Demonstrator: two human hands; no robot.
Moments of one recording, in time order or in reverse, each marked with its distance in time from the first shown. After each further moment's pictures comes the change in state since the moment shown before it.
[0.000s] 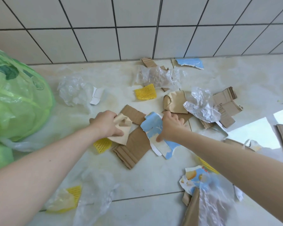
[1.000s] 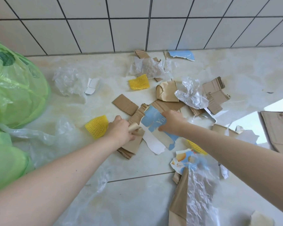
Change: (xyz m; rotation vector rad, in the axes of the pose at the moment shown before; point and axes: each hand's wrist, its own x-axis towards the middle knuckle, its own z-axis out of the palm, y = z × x) left_hand -0.049 0.038 0.058 0.003 -0.061 0.118; right_hand -0.018 0.042 0.005 -0.023 0.051 -0.141
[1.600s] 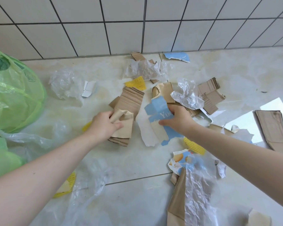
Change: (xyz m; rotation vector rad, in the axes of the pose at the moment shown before) left_hand -0.011 -0.019 -0.034 -0.476 0.223 -0.009; right_hand -0.021 0.012 -0.020 0.494 0.162 -0.045
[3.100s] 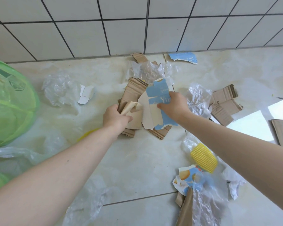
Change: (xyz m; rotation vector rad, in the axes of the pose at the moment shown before) left_hand 0.070 0.026 0.035 -0.239 0.138 -0.236; right_hand 0.086 -0.026 0.001 0.008 0.150 0.033
